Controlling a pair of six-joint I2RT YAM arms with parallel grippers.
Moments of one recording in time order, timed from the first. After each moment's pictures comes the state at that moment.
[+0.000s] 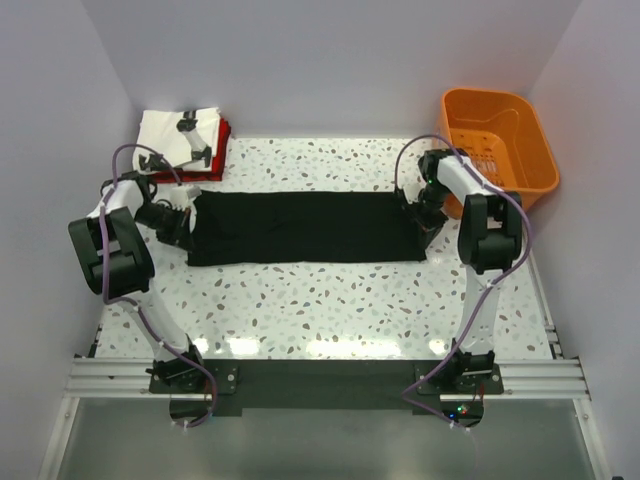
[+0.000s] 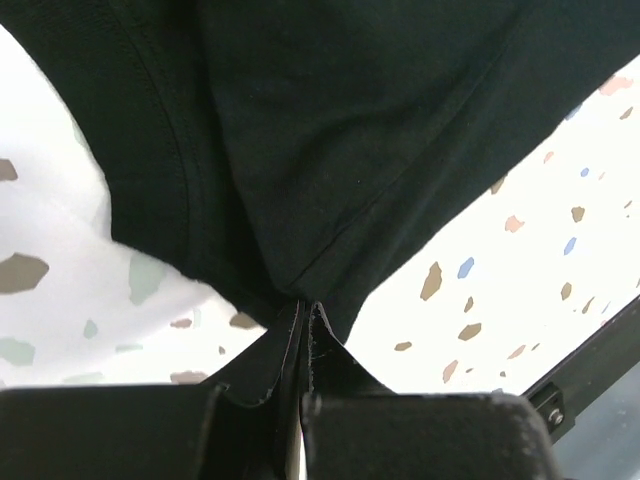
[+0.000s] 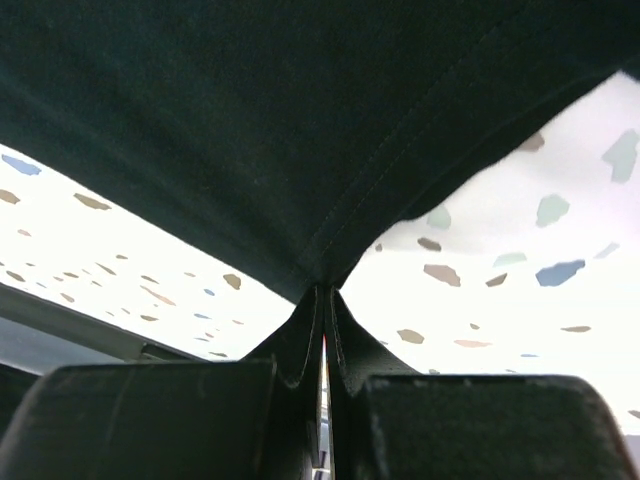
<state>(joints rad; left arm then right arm) 0.36 1.95 1.39 -1.05 0.55 0.73 0.09 2.18 1.75 -1.30 -0.15 -0.41</state>
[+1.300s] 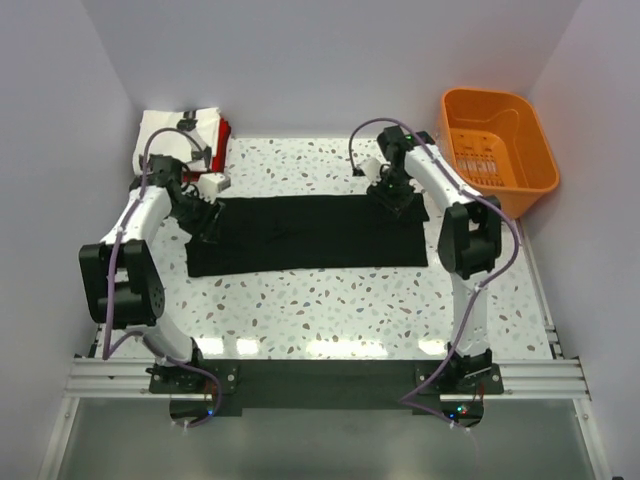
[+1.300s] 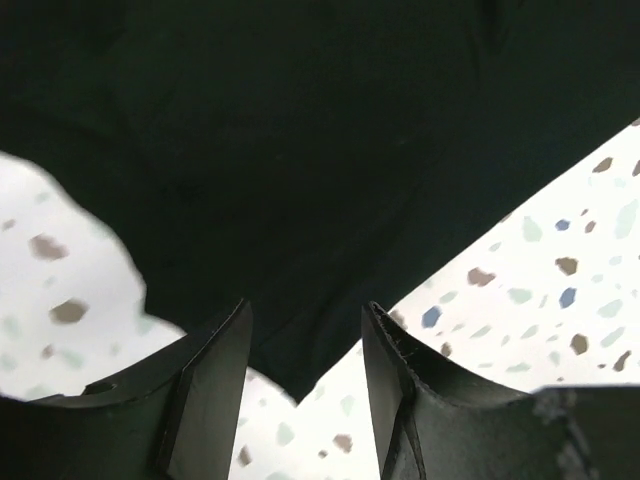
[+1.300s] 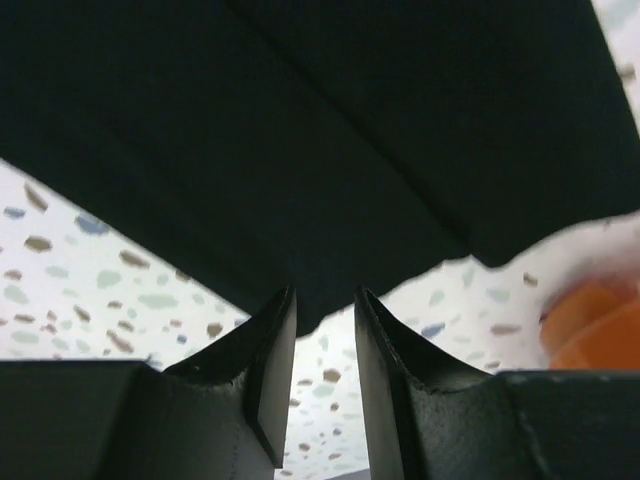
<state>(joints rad) 0.14 1.65 1.27 -0.87 0.38 0.62 0.28 2.13 1.96 -1.26 -0.06 -0.56</state>
